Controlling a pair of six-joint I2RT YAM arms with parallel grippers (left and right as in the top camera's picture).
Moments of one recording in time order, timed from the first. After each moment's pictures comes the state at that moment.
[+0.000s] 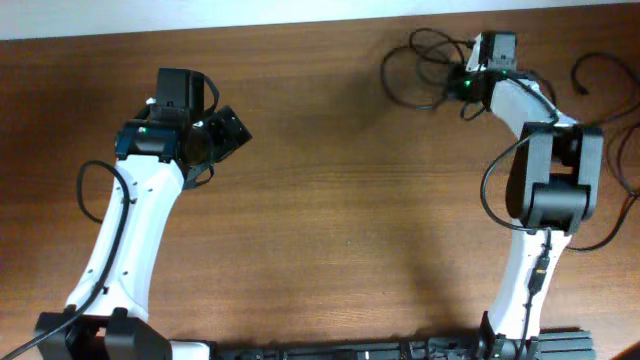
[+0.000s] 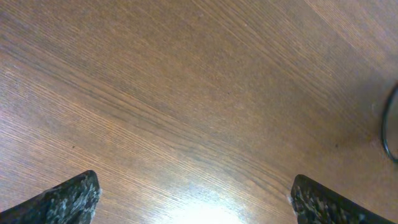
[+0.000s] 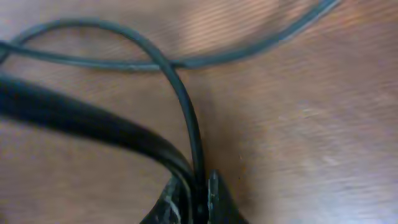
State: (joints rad) left arm -0.12 1.56 1.37 -0.94 0.00 -0.70; right arm -0.11 2.31 1.66 -0.31 -0.18 0.22
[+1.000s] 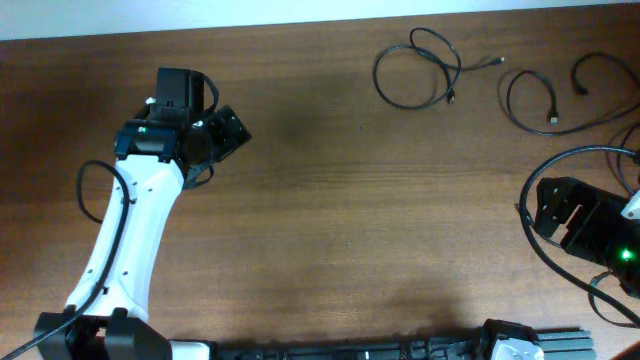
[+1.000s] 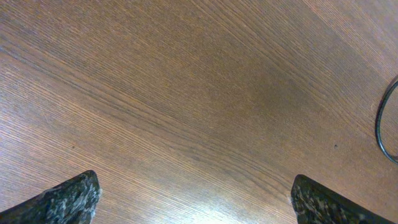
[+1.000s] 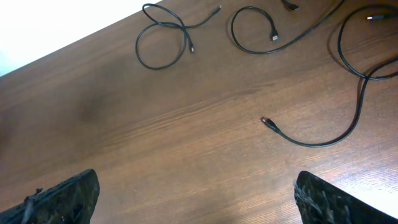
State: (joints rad) left arm -0.12 1.56 1.37 -0.94 0.00 -0.70; right arm -0.25 0.99 1.79 -1.59 -0.13 0.21
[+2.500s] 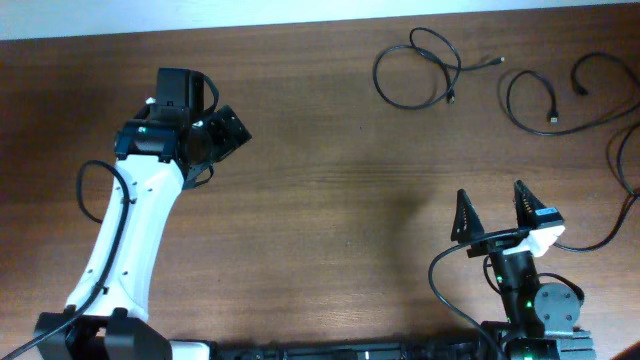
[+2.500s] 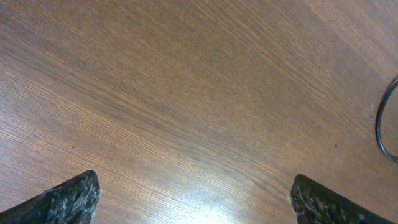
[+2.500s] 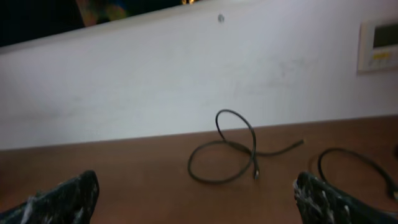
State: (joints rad) left arm -0.12 1.56 1.37 -0.94 0.00 -0.70; right arm -0.12 0.01 0.08 0.05 -0.25 0.21
